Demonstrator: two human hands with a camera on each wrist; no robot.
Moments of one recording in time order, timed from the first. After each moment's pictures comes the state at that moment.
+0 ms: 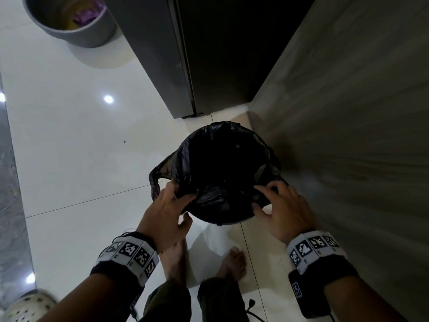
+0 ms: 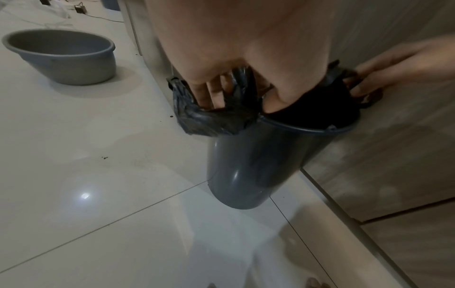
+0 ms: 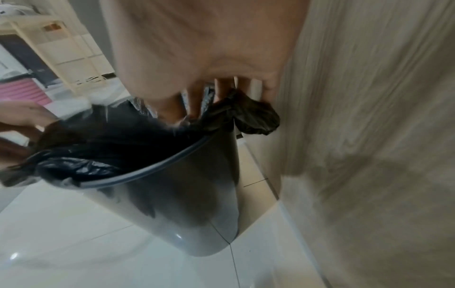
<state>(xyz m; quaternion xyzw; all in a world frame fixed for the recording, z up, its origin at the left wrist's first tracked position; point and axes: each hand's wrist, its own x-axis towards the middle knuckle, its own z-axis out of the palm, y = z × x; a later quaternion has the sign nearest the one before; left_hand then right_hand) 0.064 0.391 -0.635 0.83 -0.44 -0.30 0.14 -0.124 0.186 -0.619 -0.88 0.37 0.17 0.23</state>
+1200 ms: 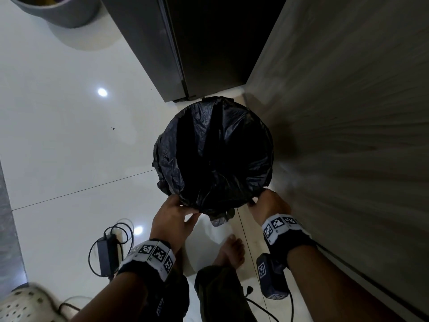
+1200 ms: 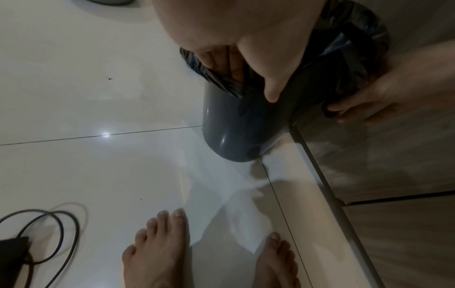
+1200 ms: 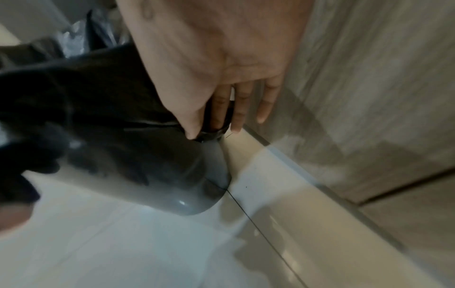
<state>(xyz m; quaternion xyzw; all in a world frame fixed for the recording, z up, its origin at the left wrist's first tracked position) 0.002 0.403 -0.684 0.86 -0.34 -0.32 0.19 -0.133 0.216 -0.692 -0.74 0.54 0.26 0.31</state>
